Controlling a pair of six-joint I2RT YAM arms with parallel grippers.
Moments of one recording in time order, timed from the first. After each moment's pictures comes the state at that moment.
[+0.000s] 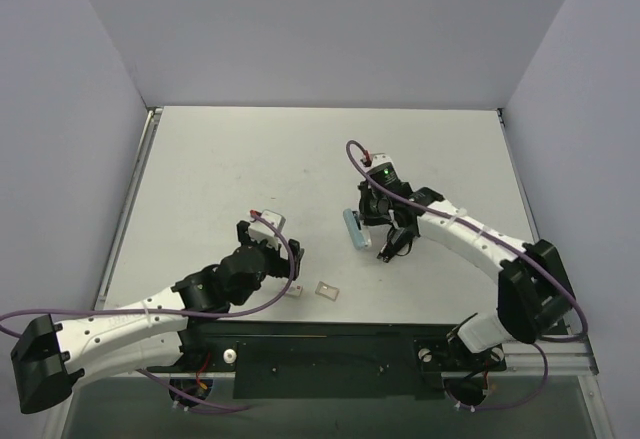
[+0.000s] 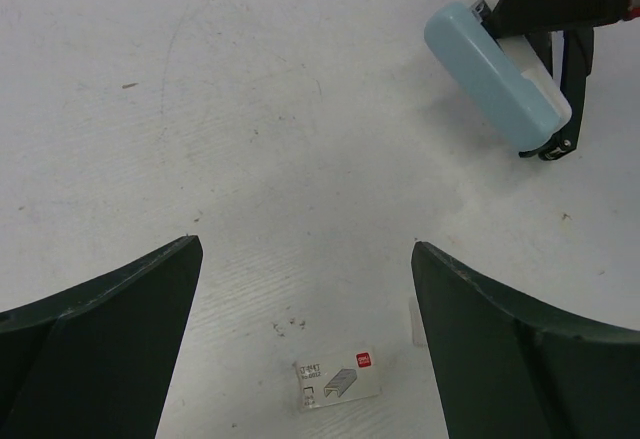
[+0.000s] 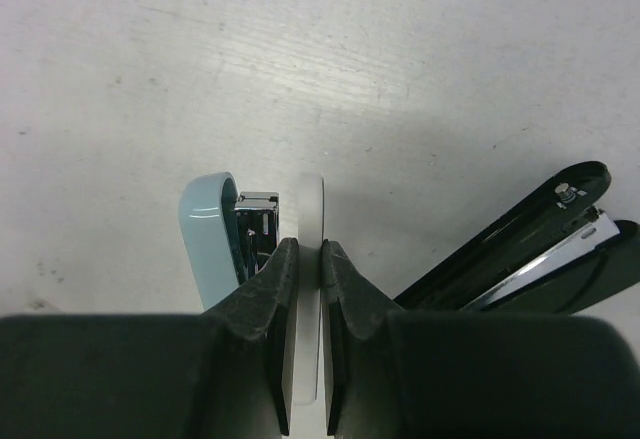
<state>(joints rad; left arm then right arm) -1.06 0.83 0.46 0.00 -0.56 -0.32 0.59 1.53 1.00 -0.39 0.11 0.37</state>
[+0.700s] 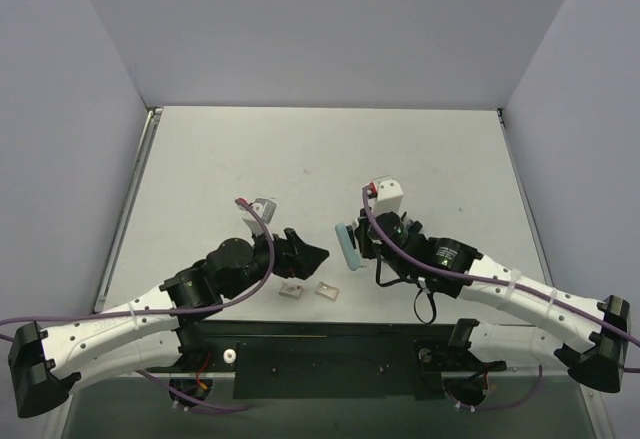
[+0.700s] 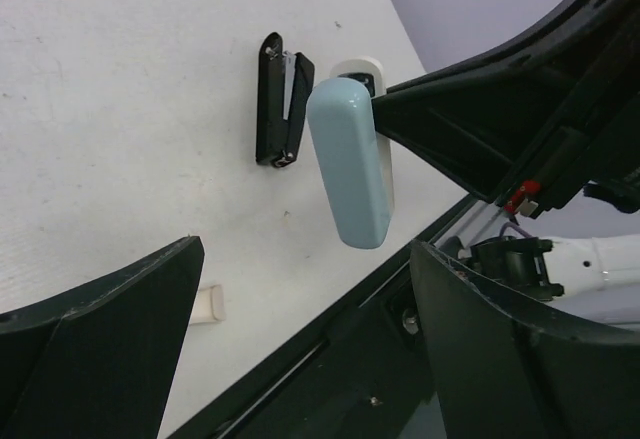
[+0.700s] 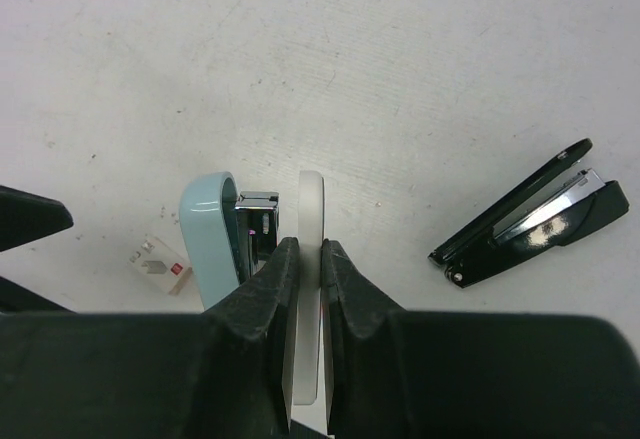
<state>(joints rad) -1.06 0.80 0.57 0.01 -0.24 -0.76 1.02 1.05 0.88 -0.45 0.51 0.48</state>
